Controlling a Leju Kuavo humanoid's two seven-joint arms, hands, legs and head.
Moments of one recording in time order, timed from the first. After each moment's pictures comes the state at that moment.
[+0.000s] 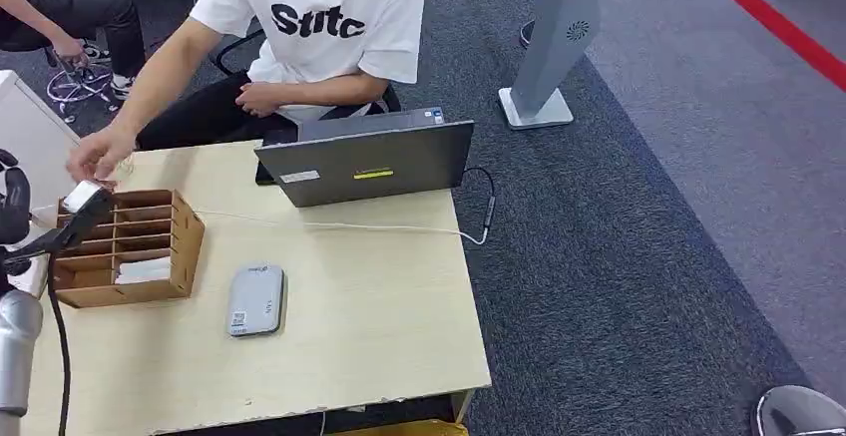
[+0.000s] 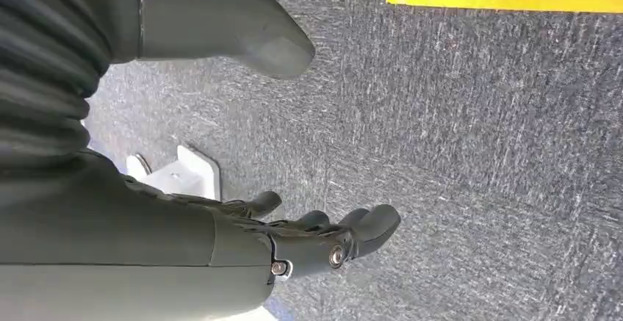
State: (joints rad) left arm -0.57 0.28 0.05 -1.08 -1.34 0.50 -0.04; right arm -0.09 0.04 0.91 -0.13 -0.51 -0.59 0.14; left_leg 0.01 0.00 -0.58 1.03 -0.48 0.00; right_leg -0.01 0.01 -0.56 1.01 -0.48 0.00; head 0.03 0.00
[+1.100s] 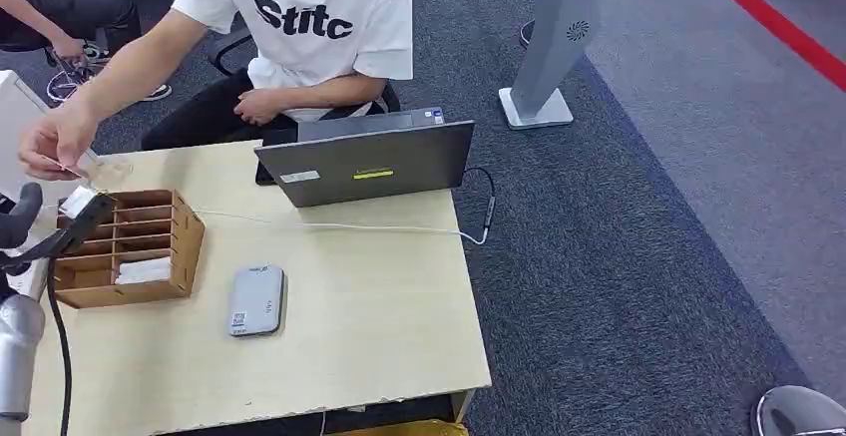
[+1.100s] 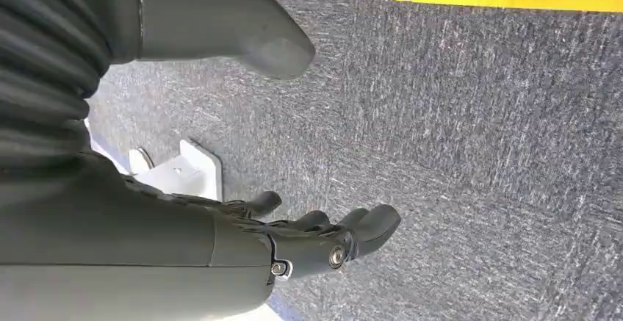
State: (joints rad) left arm -0.54 0.27 0.05 -1.09 -1.29 0.59 -0.07; right arm -0.09 0.04 0.94 -0.13 -0.51 -0.59 0.16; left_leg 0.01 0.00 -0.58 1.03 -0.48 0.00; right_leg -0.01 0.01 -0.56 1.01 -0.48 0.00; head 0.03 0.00
